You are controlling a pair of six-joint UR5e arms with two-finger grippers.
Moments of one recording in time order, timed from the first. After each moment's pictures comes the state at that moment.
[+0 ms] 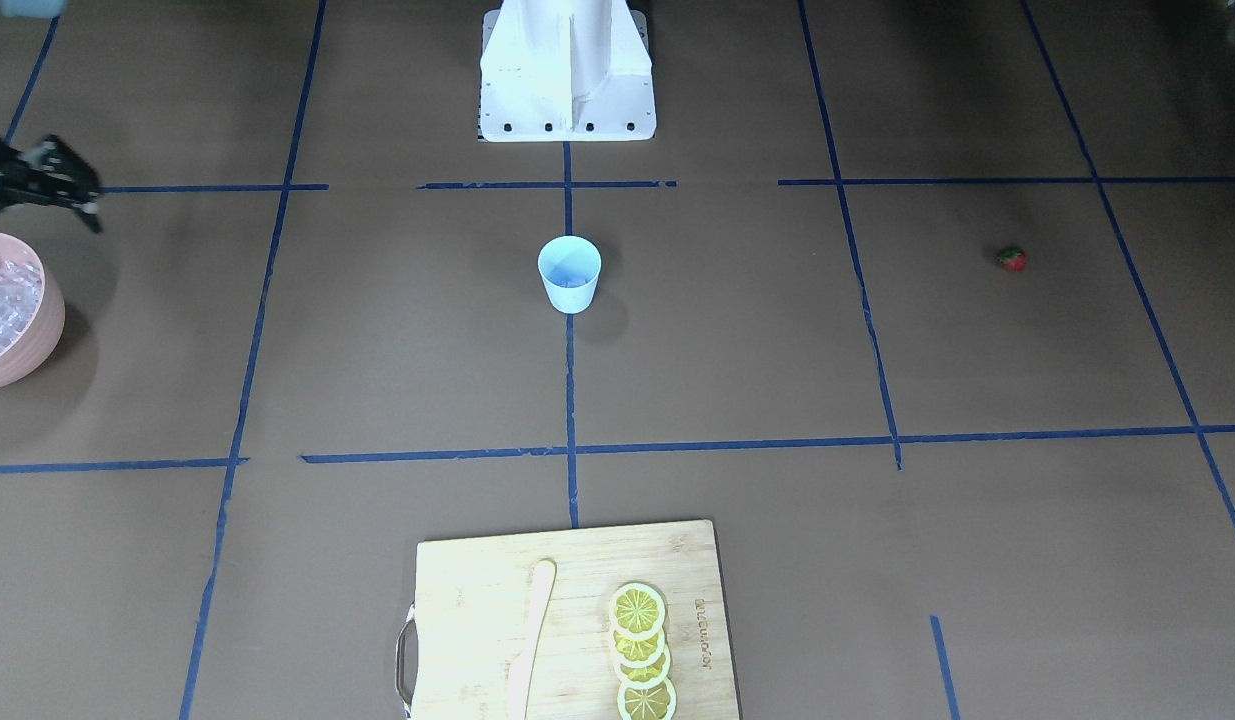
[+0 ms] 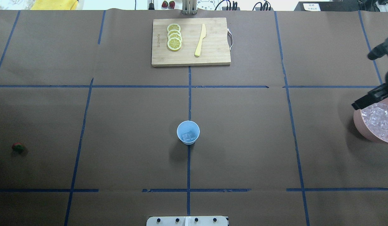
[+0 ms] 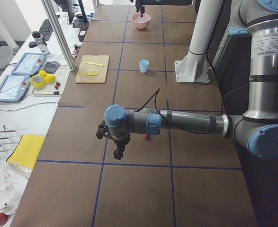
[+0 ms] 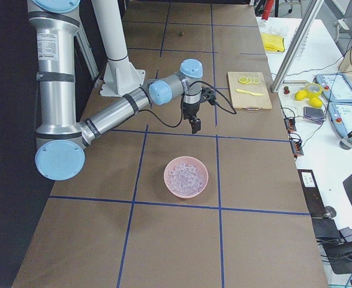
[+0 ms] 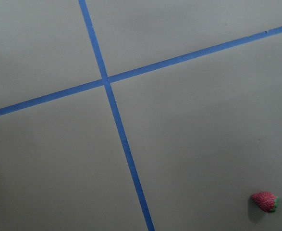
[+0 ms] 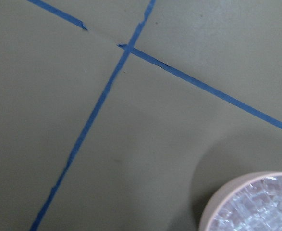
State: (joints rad) left arm -1.51 -1.51 -1.71 -1.54 -2.41 0.22; right arm 1.14 -1.63 2.13 -1.66 2.23 0.13
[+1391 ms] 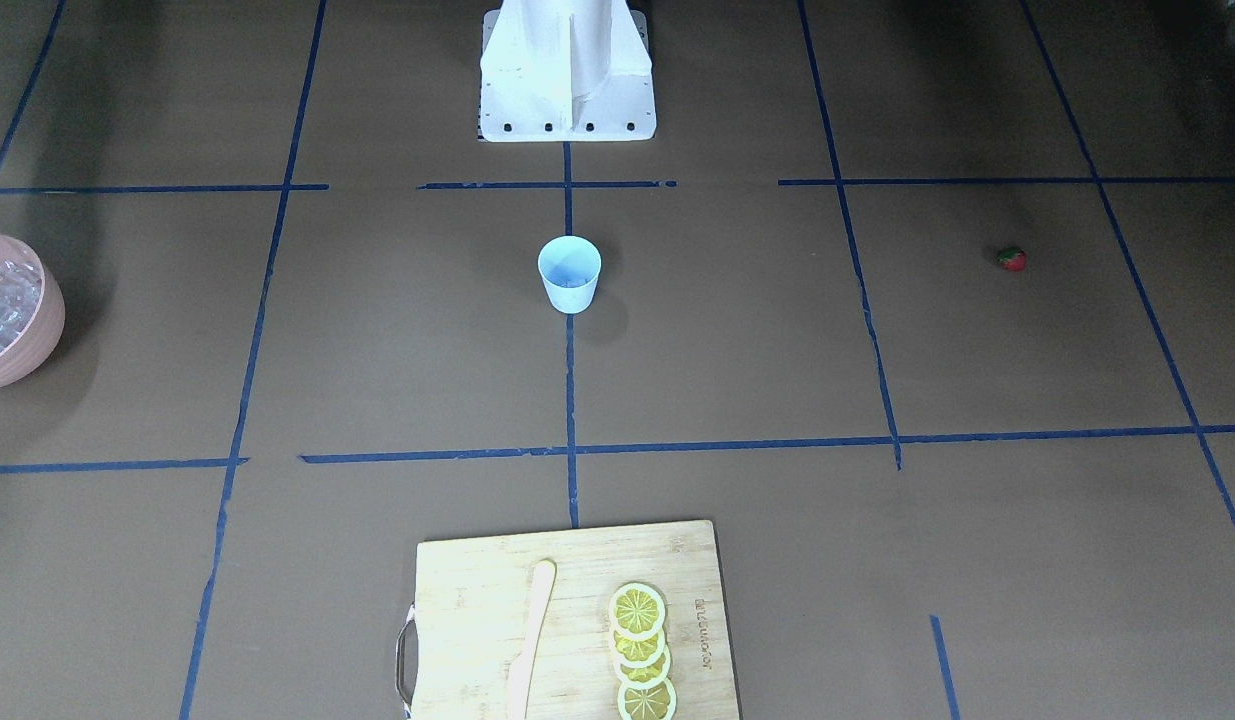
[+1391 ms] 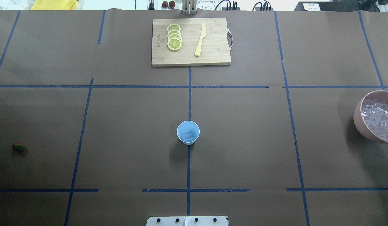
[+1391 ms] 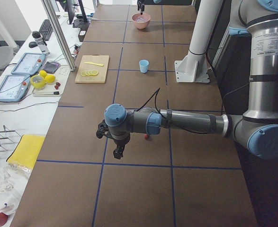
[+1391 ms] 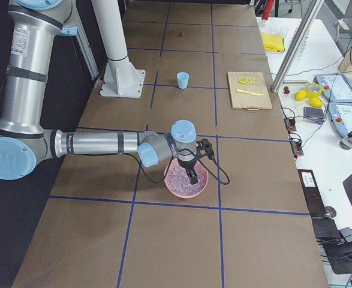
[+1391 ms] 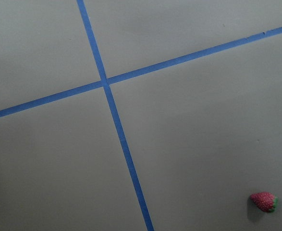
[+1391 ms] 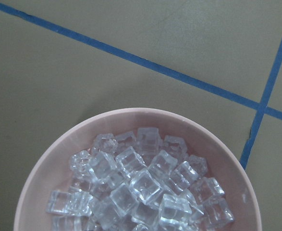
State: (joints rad) left arm -1.51 -1.51 -1.72 -1.54 -2.41 0.22; right arm 1.25 -1.79 1.75 -1.06 2.25 0.19
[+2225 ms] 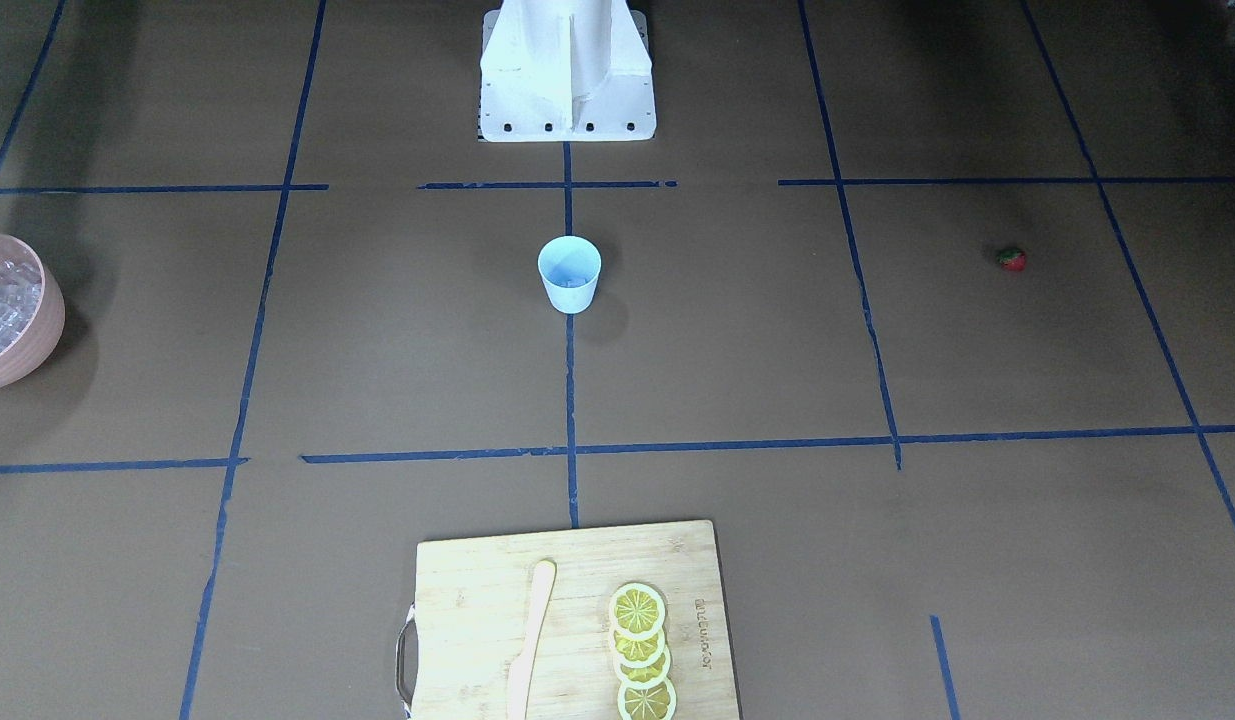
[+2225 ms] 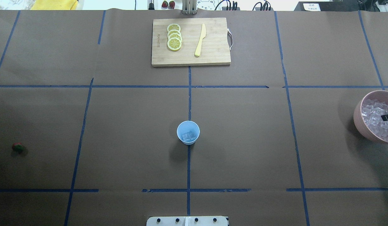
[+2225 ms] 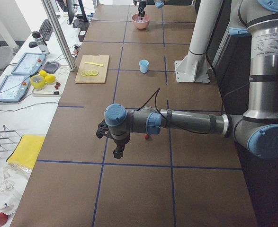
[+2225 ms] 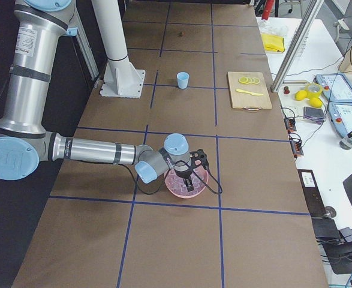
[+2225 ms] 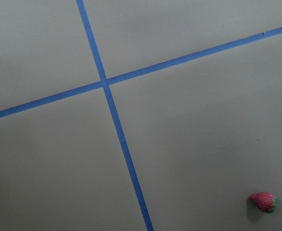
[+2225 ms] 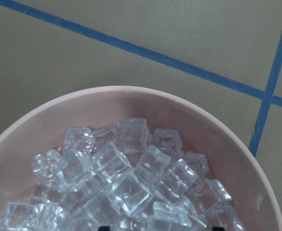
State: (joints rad) left arm -1.51 -1.51 -1.72 -1.54 -2.41 0.22; right arm 1.18 -1.80 1.64 -0.85 2.18 0.30
